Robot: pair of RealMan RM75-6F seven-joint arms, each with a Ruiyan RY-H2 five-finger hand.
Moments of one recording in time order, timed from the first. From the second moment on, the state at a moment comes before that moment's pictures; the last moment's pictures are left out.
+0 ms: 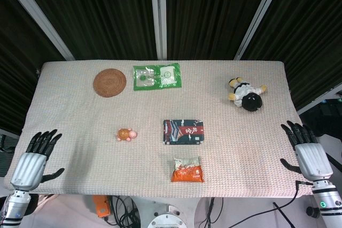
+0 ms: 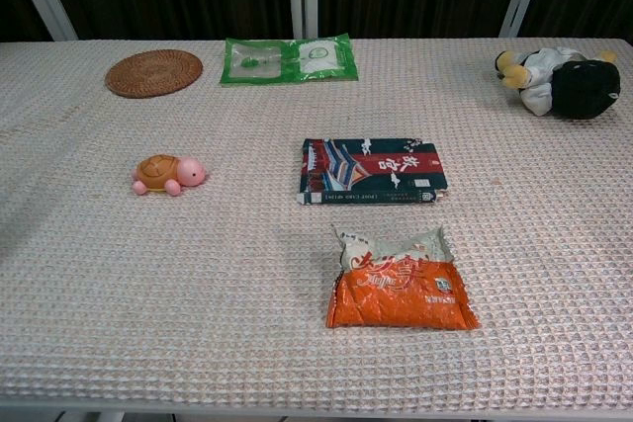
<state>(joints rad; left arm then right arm) -0.10 -1.21 0.04 -1.51 1.66 1.54 -0.01 0.13 -1.06 0.02 -1.67 -1.52 1.38 -0.08</state>
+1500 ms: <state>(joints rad) -0.56 -1.59 -0.14 -1.46 1.40 0.98 0.23 0.13 -1.02 0.02 -1.70 -1.55 1.40 -0.07</state>
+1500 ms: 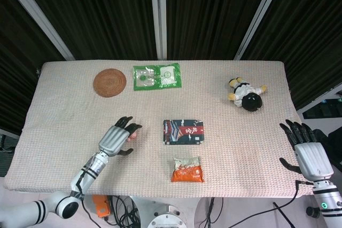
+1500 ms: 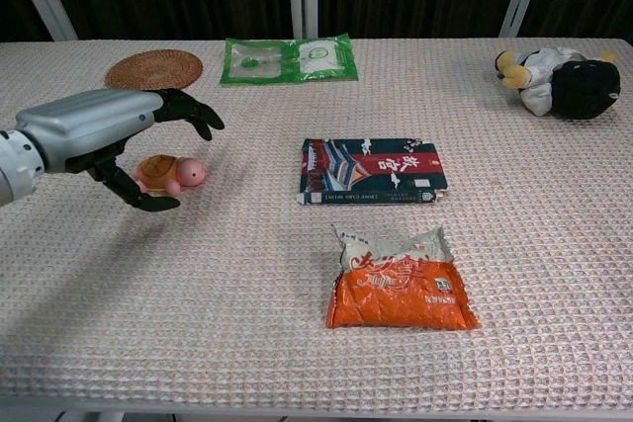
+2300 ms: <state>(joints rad) -0.59 -1.66 -0.14 -1.32 1.29 0.99 0.25 0.14 -1.03 0.01 -1.70 -1.54 1.36 -0.08</state>
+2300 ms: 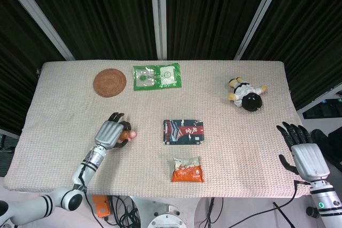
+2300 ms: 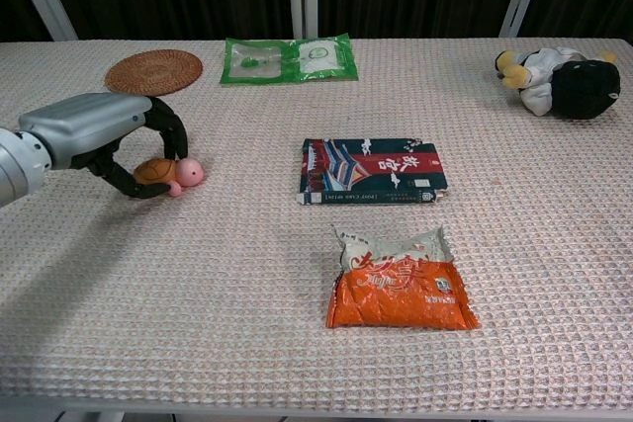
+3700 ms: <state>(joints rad) -0.58 -1.72 -0.14 -1.24 1.26 1.07 0.30 0.15 -1.03 0.01 -1.69 -1.53 1.35 -0.06</state>
